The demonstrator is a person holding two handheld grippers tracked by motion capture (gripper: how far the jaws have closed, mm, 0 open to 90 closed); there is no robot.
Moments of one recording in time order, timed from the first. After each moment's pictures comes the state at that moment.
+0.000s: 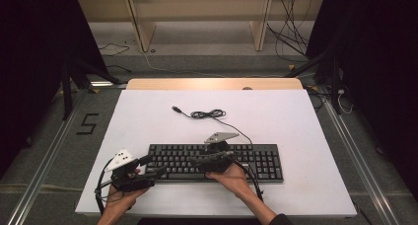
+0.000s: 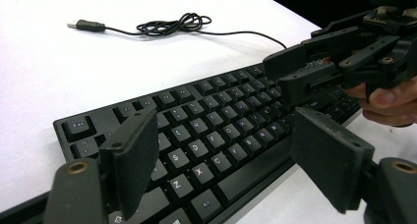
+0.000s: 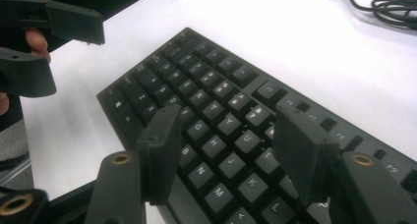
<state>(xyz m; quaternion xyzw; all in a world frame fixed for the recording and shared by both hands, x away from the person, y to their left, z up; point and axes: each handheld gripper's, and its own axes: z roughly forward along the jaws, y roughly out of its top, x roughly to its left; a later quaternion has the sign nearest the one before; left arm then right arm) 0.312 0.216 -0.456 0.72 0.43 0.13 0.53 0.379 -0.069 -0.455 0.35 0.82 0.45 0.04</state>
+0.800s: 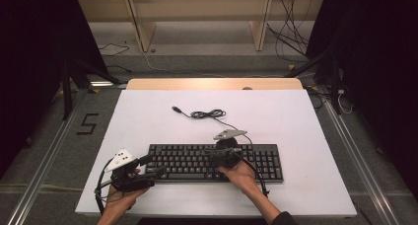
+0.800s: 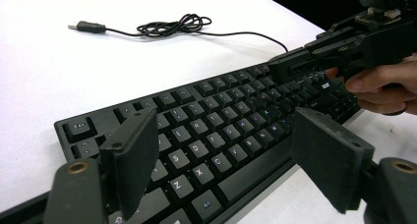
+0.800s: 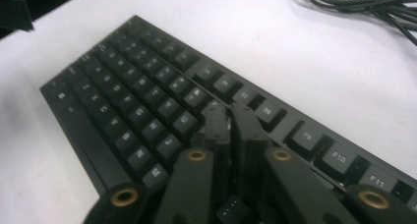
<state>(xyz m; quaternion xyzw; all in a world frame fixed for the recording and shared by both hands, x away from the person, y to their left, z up) 0.312 0.216 -0.456 0.72 0.43 0.14 0.53 0.390 -0.092 -0.459 0.38 0.82 0.42 0.08</state>
